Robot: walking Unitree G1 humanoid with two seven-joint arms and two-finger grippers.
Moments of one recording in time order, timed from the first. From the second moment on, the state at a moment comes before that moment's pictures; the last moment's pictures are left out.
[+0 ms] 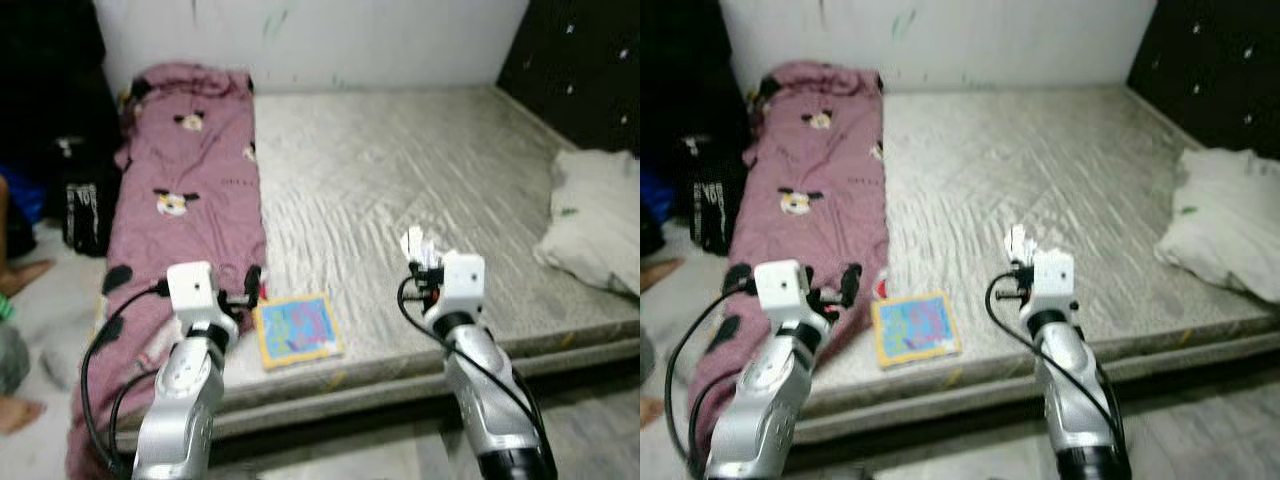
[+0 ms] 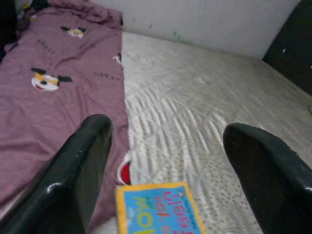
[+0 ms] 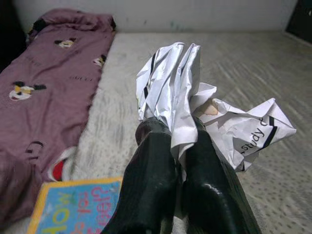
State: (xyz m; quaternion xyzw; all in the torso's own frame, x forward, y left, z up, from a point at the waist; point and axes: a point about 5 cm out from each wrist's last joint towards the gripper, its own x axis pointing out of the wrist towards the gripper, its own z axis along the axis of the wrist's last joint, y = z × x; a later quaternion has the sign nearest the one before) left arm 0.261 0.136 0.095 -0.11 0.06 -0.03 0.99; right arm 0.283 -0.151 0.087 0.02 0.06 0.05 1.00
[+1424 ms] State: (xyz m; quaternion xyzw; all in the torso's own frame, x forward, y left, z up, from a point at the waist) left arm 0.262 0.140 0.098 -0.12 0.05 -0.01 0.99; right arm 0.284 -0.139 0.095 0.00 0.04 0.09 0.99
